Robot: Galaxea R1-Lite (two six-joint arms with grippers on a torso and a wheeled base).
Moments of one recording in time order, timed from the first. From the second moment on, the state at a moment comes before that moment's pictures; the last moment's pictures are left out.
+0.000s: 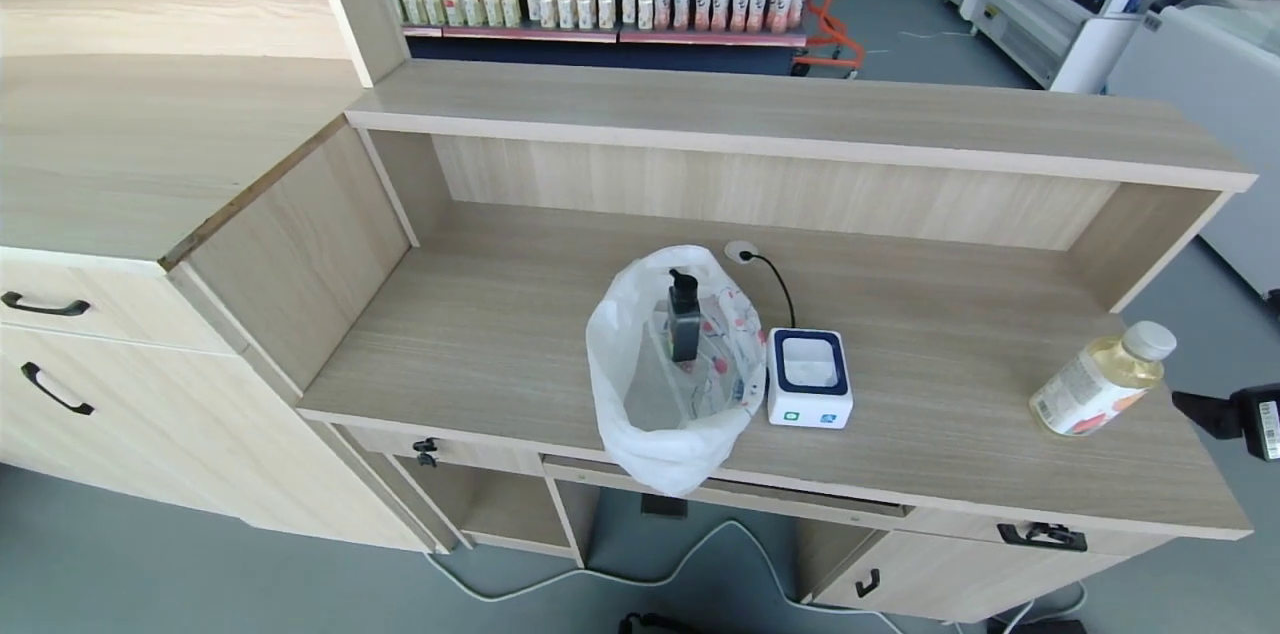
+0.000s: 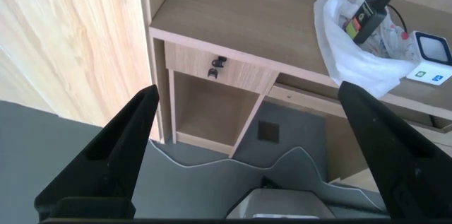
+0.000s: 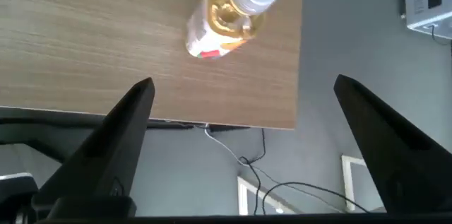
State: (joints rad) left arm -0.01 0.00 0.00 0.01 -0.01 -0.17; right arm -0.43 1.44 -0.57 -0.45 0.05 -0.46
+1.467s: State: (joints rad) left arm -0.01 0.00 0.00 0.01 -0.01 -0.17; right arm -0.37 2.09 -0.58 -1.22 0.05 -0.13
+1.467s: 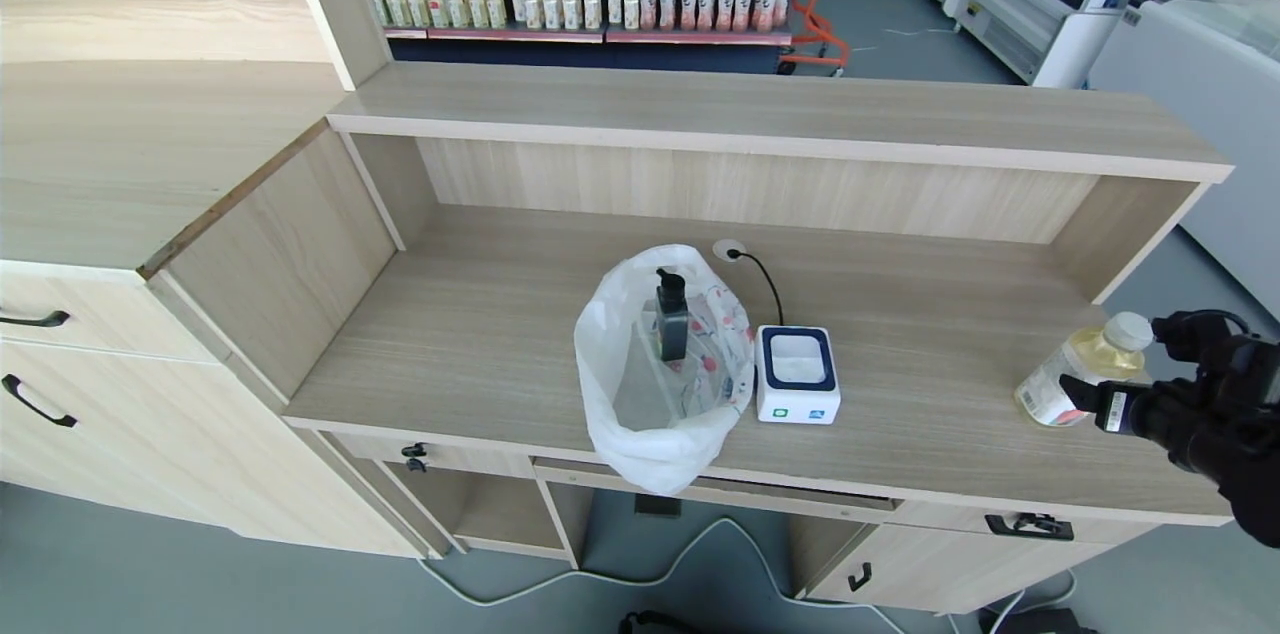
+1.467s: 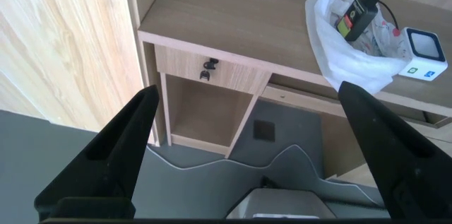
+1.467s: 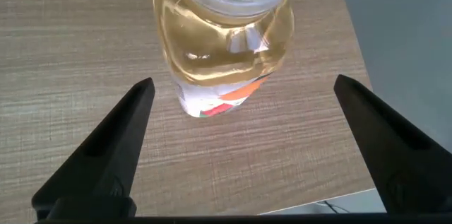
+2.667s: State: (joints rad) left arm -0.01 0.00 0.00 0.01 -0.01 -0.17; right arm -0.31 2.26 -0.78 -1.23 0.05 -0.18
